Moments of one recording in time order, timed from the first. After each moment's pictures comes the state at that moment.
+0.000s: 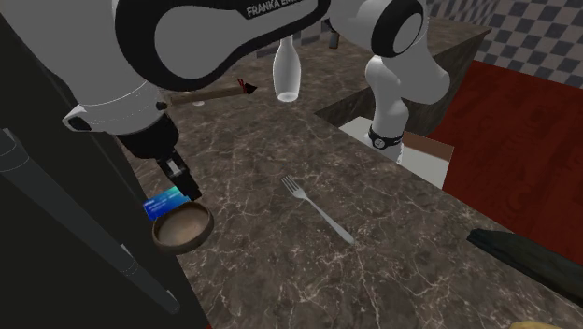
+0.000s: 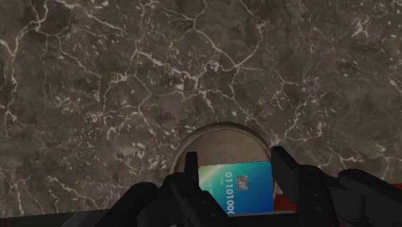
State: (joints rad) arm -0.21 0.65 -0.21 -1.03 0.14 1.52 -0.10
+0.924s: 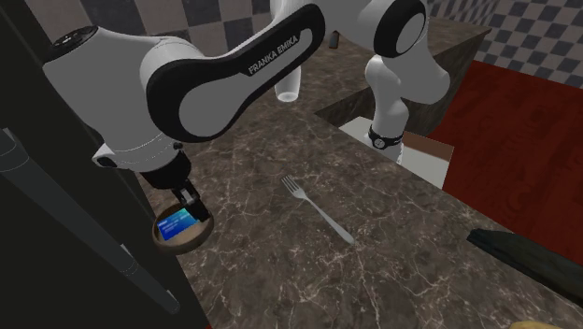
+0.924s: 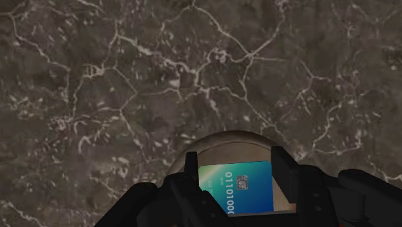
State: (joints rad) arm -0.19 0.65 -0.21 -1.21 0.14 1.70 -0.11
